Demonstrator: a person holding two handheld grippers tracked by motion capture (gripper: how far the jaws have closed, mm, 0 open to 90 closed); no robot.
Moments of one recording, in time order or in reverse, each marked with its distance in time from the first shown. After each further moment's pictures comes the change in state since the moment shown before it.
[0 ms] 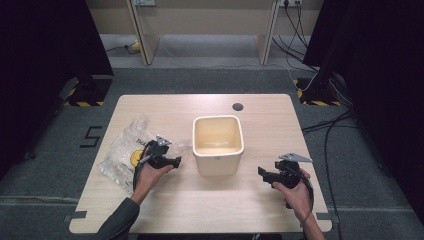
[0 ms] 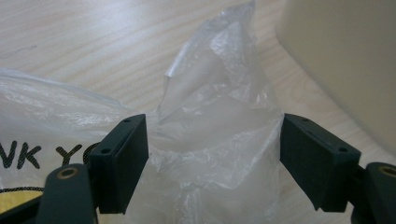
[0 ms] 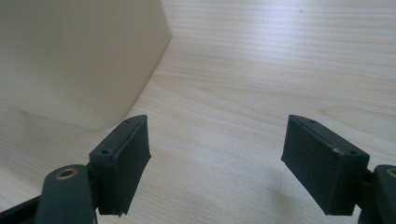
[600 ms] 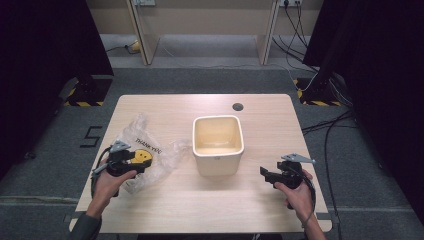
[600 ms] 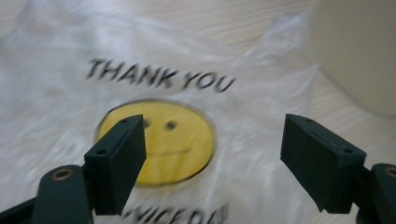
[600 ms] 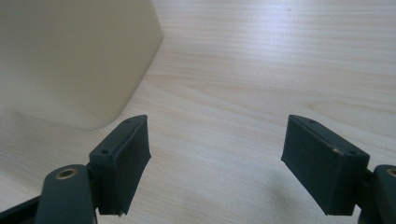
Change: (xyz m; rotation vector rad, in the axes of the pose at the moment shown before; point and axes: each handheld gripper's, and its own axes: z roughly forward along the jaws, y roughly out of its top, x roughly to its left) left arm 0.077 -0.052 -0.080 -0.103 -0.050 -0.099; right arm -0.004 -0.002 -0.004 -0.004 -0.015 0.013
